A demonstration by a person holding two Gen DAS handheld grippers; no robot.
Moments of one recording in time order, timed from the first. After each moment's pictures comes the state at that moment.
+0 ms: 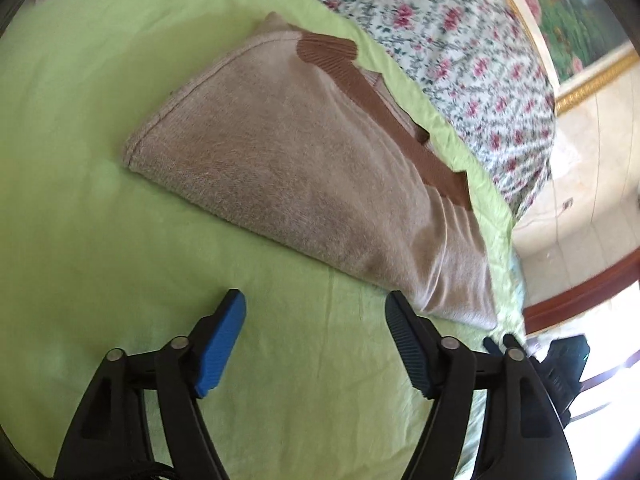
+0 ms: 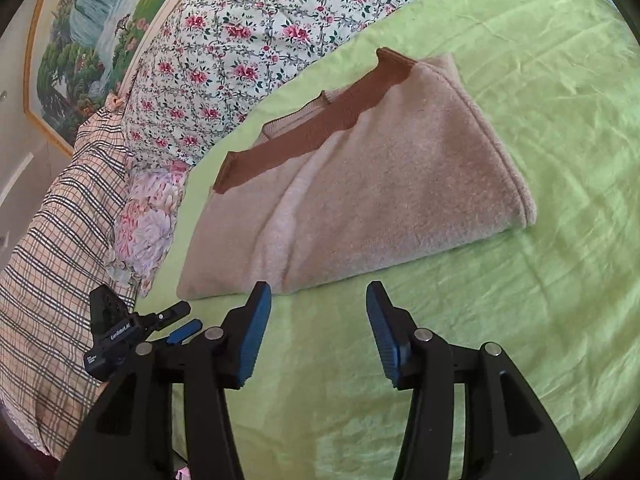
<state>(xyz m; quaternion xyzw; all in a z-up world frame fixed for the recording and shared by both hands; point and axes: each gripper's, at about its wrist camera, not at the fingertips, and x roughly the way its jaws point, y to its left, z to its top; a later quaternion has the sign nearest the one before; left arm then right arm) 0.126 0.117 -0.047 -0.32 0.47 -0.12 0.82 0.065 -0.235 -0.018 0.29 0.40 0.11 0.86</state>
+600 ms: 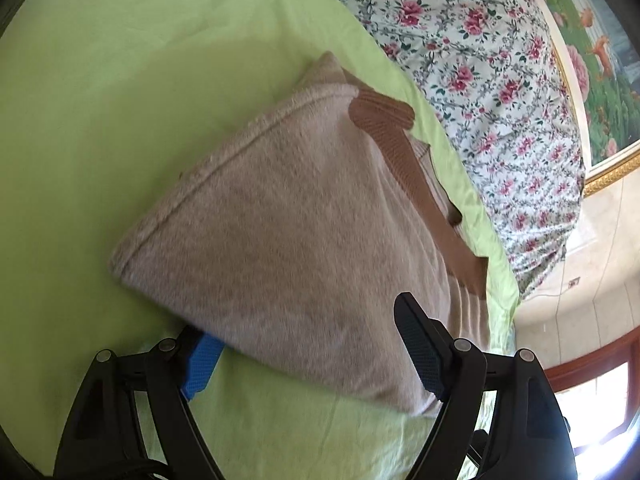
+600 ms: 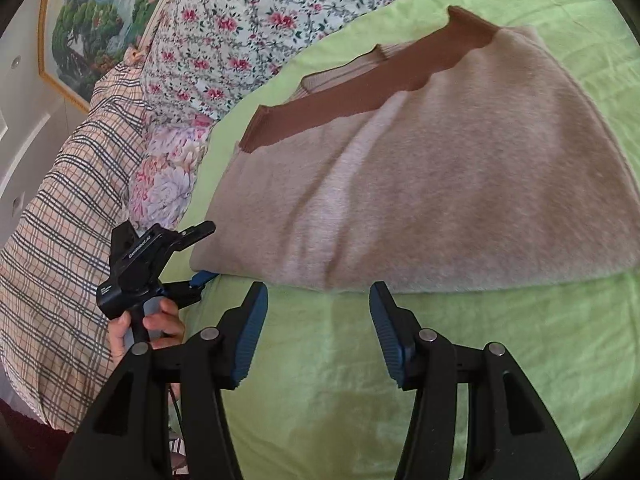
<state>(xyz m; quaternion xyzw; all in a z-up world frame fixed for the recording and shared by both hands) 0.187 0.140 -0.051 -0.39 0.43 -0.04 0.82 0.117 -0.193 -0.029 0.26 0.44 0.19 0.84</state>
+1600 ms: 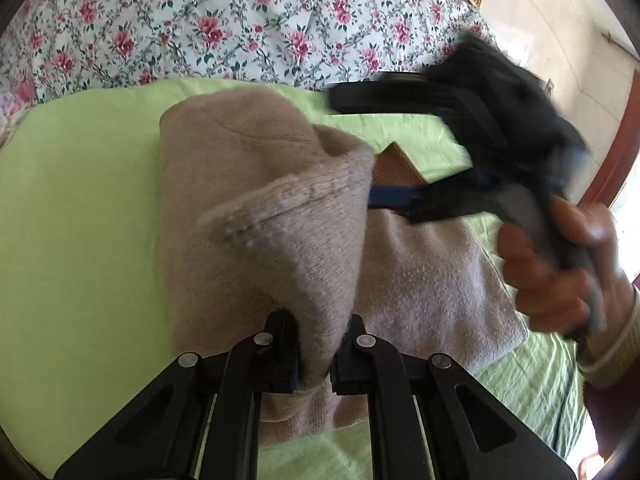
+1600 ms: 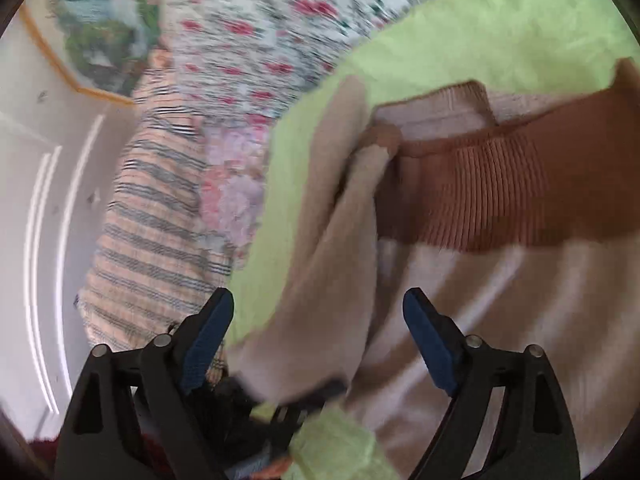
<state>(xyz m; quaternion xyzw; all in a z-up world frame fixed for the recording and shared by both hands) 0.217 -0.066 0.004 -0.06 0.40 -0.16 0.90 0.324 -0.213 -0.012 0.32 0.52 0.35 0.71</state>
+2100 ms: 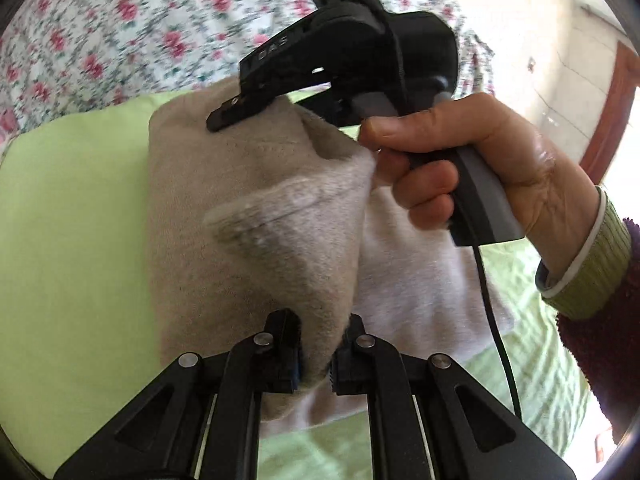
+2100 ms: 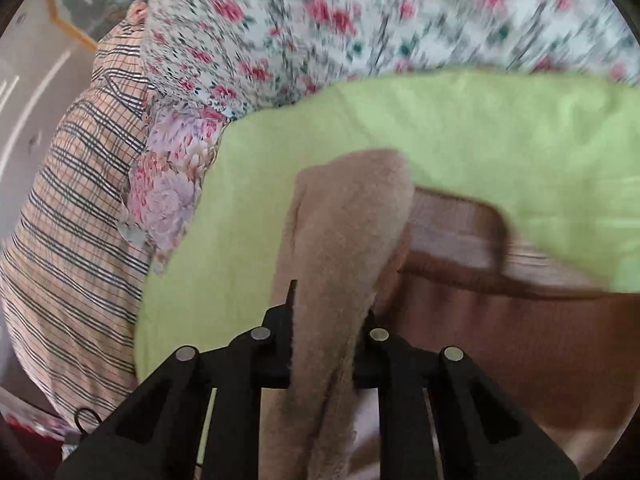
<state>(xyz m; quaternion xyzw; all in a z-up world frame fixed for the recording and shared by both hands) 0.205 -0.096 0.020 -0.02 0.40 -0.20 0.90 0.367 -0.204 0.031 0.14 0.50 0.28 0.81</state>
